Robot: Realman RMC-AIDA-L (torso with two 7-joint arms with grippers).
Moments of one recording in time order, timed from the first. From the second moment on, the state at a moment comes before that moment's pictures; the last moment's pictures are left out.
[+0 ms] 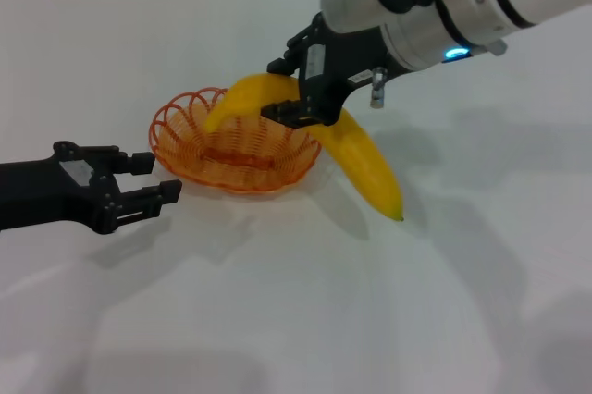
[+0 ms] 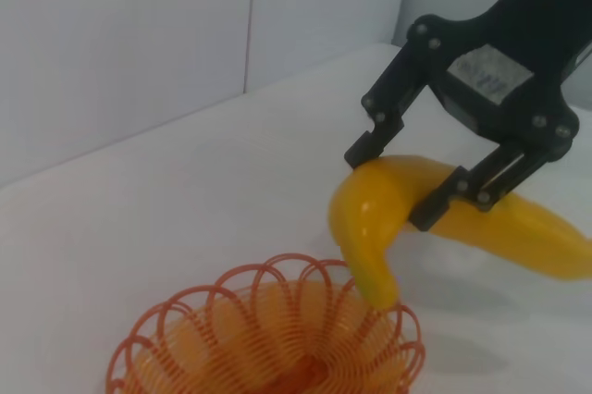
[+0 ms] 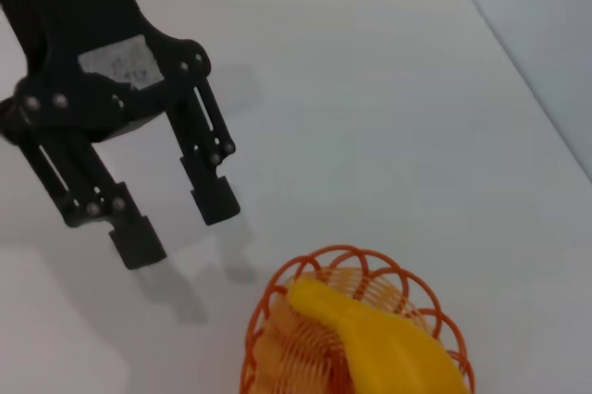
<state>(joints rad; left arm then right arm) -0.08 -2.05 1.28 1.46 1.88 1.34 -1.90 0.72 2.04 -1.59 -1.29 -2.24 -1.21 2.07</state>
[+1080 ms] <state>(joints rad) -0.14 -2.04 1.29 1.41 1.88 1.33 -1.90 0.89 2.04 -1.85 -1.07 -2.16 -0.87 2.05</state>
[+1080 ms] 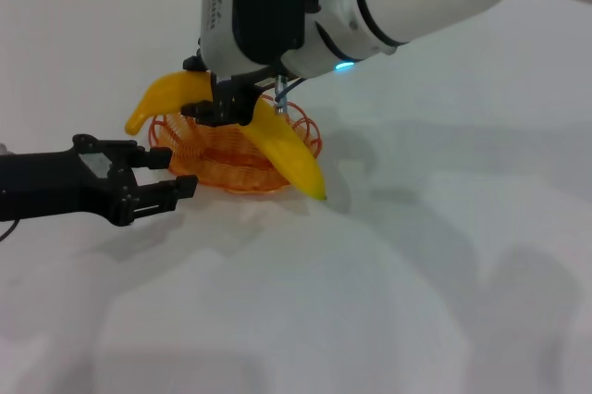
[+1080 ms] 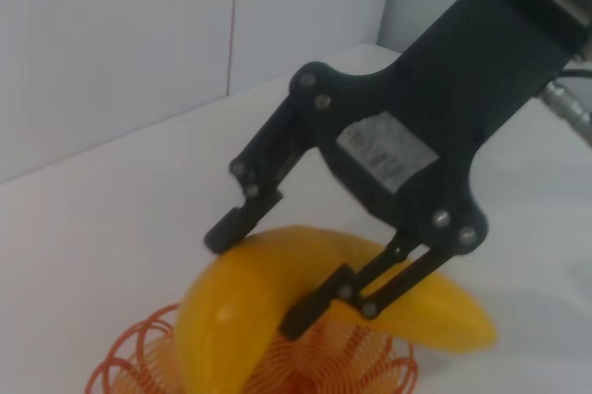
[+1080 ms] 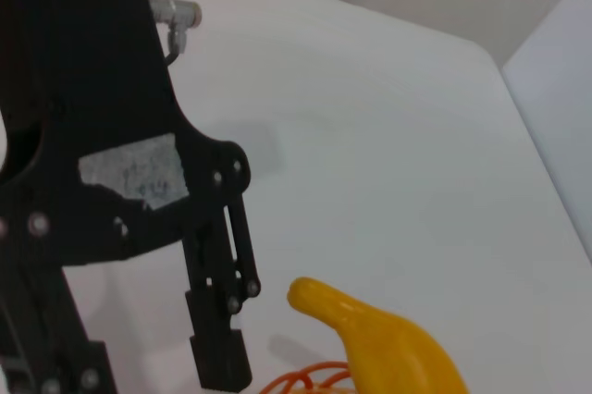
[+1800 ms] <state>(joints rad) -0.16 -2.04 1.30 1.40 1.88 1.33 -1.90 0.94 2.04 -1.92 -1.00 -2.16 -0.79 2.05</state>
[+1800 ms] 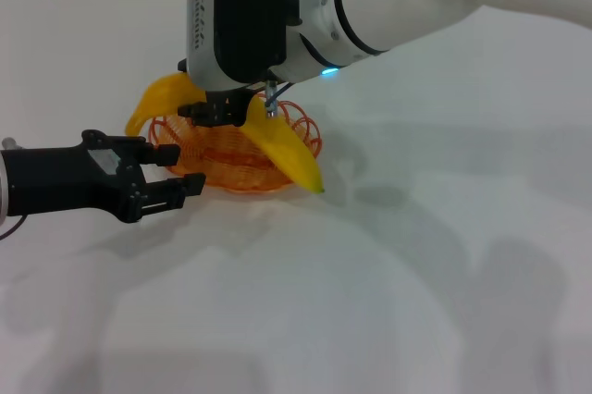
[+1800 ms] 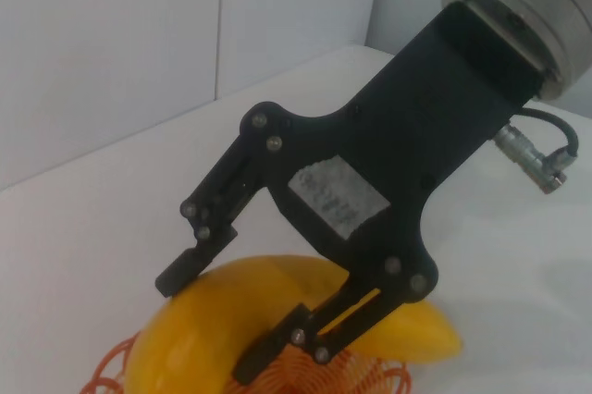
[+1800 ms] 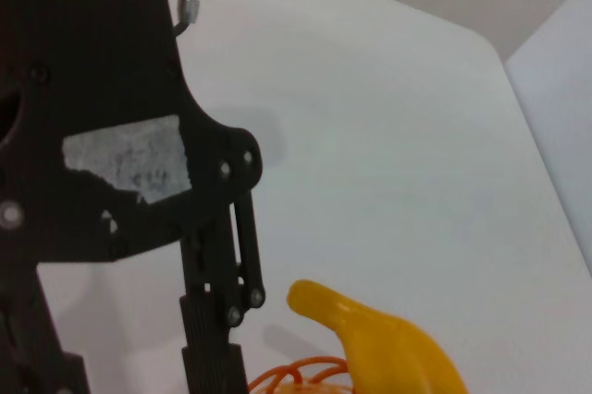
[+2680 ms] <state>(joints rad) -0.15 -2.04 1.30 1.41 1.88 1.33 -1.90 0.93 2.04 -1.92 -1.05 -2.16 -0.77 2.06</state>
